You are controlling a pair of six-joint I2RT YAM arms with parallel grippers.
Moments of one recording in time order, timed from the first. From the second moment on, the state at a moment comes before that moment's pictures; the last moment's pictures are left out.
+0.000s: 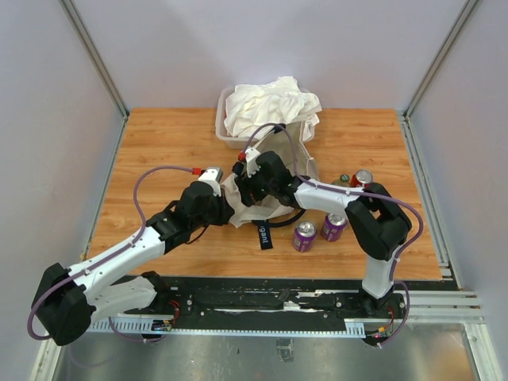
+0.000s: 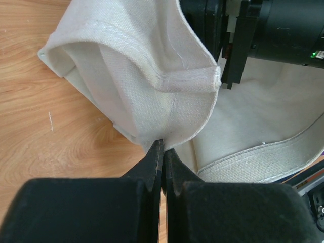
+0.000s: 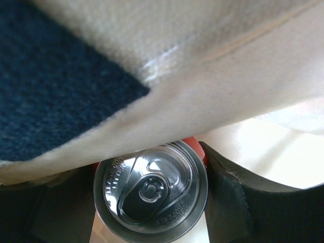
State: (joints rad) left arm -0.70 1.02 0.63 -0.19 -0.11 -0.53; right arm 0.77 1.86 1.18 0.06 -0.14 0.05
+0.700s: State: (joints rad) left arm -0.70 1.03 0.62 -0.09 -0.17 -0.51; right arm 0.79 1.36 1.18 -0.27 0.05 -0.11
